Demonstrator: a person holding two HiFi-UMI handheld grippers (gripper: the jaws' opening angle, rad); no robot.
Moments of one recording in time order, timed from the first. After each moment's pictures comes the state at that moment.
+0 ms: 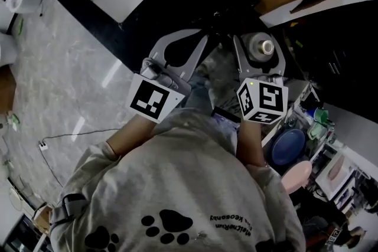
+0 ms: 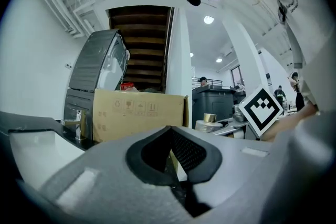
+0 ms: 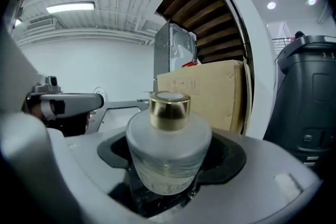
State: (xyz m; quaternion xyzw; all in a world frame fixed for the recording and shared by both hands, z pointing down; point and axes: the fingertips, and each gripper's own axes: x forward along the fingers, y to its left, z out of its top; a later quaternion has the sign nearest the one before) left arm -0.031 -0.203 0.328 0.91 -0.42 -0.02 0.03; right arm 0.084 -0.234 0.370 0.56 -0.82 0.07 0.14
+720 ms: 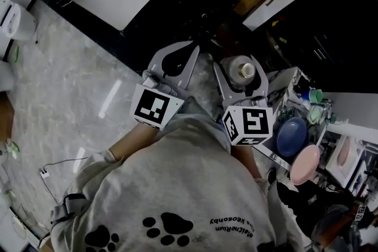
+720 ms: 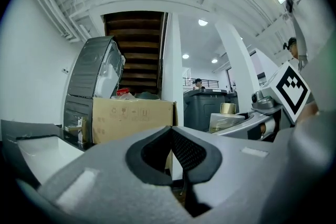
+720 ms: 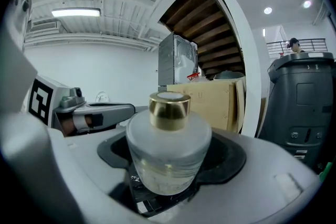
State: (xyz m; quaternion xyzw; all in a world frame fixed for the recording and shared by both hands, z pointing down) left arm -0.033 -0.132 0.300 0.91 -0.40 -0.03 0.01; right arm 0.053 -0.109 0.325 0.56 -0.82 0.06 0.11
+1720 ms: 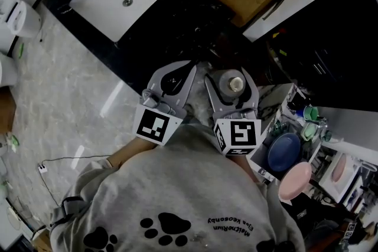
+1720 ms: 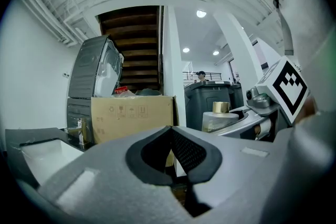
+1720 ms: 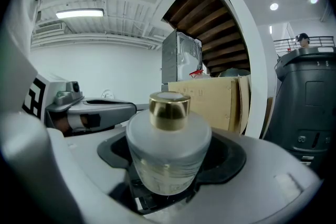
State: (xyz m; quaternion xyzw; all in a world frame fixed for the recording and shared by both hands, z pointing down) left arm 0.003 -0.143 0.308 0.91 -0.42 0.02 -0.01; right arm 0.074 -0.134 0.335 0.53 -0.84 0.06 0.13
